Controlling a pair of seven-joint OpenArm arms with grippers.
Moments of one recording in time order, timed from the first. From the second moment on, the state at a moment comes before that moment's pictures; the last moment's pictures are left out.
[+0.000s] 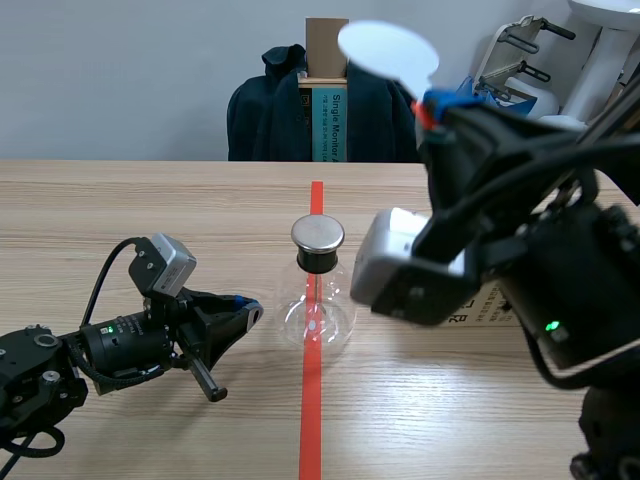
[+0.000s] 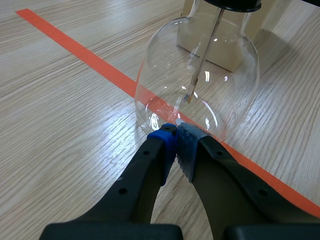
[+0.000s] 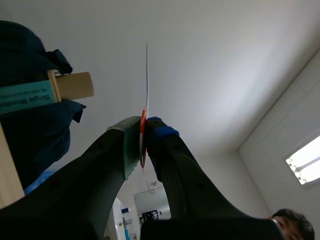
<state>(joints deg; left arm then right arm) -5.3 -20.0 22.0 53.1 -0.7 -40.1 -29.4 -24.7 26.2 -19.1 108.8 -72.1 -30.6 8.1</state>
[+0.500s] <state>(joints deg) -5.3 -20.0 22.0 53.1 -0.7 -40.1 -29.4 -15.0 20.2 -20.9 85.3 -76.5 -32.6 8.0</state>
